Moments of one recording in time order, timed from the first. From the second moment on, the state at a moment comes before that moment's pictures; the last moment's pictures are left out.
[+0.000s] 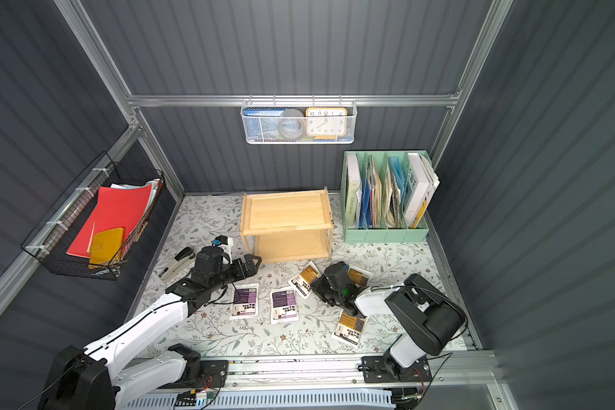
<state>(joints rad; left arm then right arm) -0.36 1.08 0.59 -0.13 0.11 -0.62 0.67 1.53 0.42 0.40 -0.12 1.29</state>
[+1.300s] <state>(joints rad) -0.36 1.22 1.28 -0.52 0.05 -0.50 0.65 1.21 1.19 -0.48 -0.39 0.85</state>
